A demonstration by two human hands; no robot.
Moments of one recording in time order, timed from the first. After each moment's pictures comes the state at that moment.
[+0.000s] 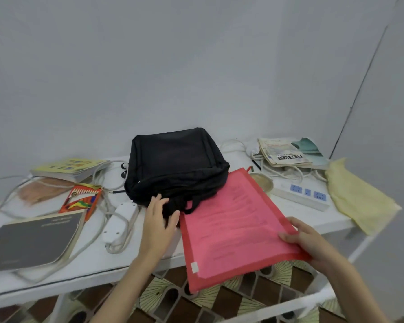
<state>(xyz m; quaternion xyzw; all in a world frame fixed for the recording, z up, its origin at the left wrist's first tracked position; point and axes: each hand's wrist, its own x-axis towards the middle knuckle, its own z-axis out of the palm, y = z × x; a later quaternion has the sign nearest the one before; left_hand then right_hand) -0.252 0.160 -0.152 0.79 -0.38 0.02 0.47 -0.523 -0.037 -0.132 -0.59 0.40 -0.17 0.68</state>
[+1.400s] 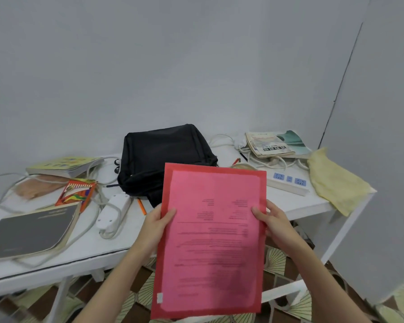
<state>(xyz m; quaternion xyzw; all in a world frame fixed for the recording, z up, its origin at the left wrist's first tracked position) -0.302 0.180 -0.126 0.64 -0.30 -0.31 0.64 -0.514 -0.011 -0.143 -0.59 0.31 -0.28 0.69</state>
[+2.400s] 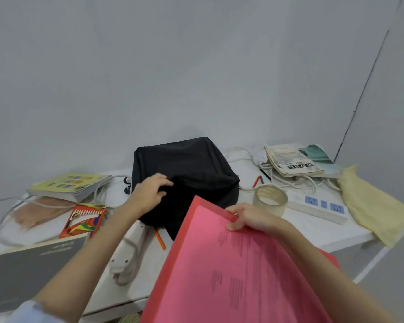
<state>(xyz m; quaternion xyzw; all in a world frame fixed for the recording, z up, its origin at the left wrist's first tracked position) -0.114 0.114 -0.073 0.82 -0.53 -0.01 0.21 -0.373 -0.015 -0.071 -0.78 0.24 0.01 0.58</state>
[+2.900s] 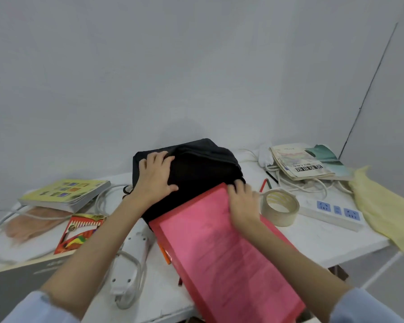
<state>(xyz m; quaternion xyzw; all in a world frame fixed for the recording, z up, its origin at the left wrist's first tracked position) -0.107 0.080 -0.035 0.84 -0.52 0.14 0.08 -0.291 -0.037 -0.116 -0.90 0.39 -0.19 0.00</state>
